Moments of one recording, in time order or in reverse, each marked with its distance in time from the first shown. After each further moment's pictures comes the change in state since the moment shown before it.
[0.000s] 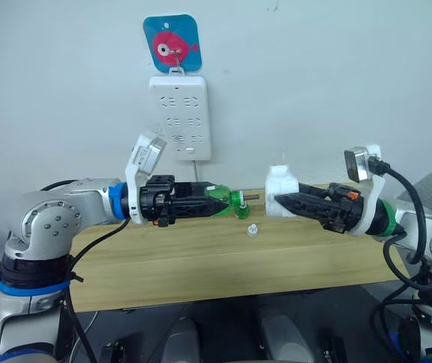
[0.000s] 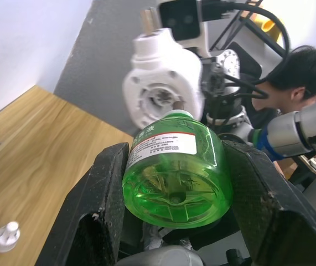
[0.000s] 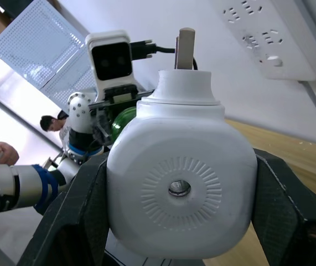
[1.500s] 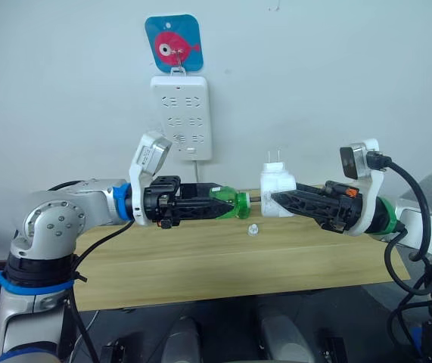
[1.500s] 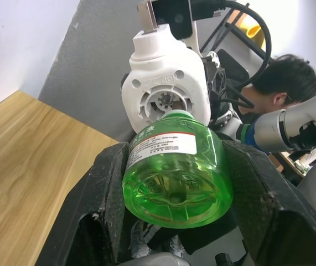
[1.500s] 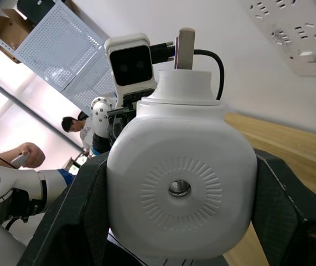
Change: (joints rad) left arm -0.019 -0.025 -0.034 0.015 -0.013 -0.009 -0.003; right arm 0.017 -0.152 0.156 0.015 0.239 -0.166 -0.099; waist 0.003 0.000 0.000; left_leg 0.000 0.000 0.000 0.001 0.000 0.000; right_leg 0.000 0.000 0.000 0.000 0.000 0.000
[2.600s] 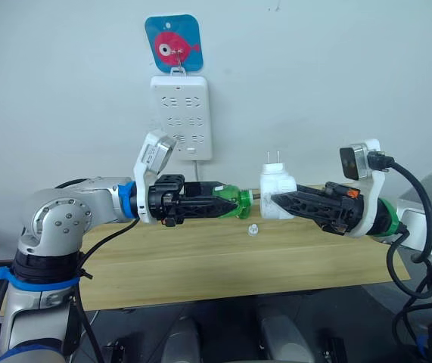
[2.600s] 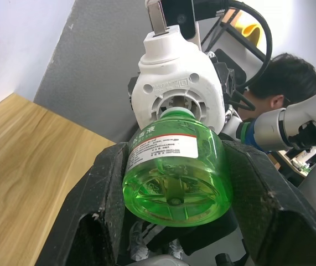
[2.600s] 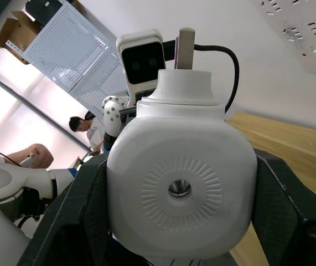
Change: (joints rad) left arm -0.008 -0.018 -0.005 0.014 0.020 -0.004 -0.021; right arm 0.009 -0.035 0.032 -0.007 0.060 -0.033 -0.012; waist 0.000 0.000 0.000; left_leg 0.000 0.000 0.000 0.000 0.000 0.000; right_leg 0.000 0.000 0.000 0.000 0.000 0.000
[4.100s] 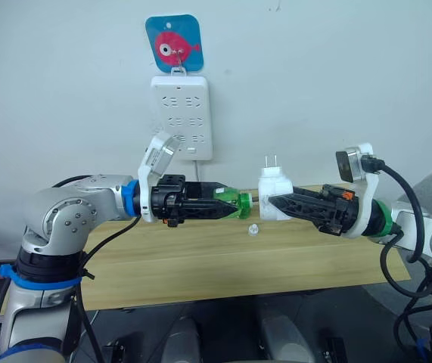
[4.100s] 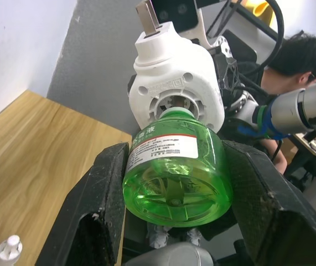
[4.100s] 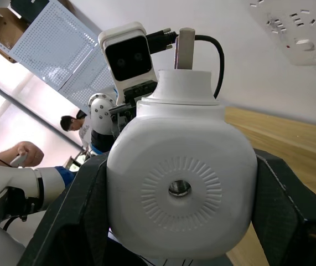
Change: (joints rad) left arm -0.013 0.013 -0.039 -0.005 0.138 -0.060 -0.089; right arm 0.009 -0.012 0.031 0.010 -0.034 -0.018 0.002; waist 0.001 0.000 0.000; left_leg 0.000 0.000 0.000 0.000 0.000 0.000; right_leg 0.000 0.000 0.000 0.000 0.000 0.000
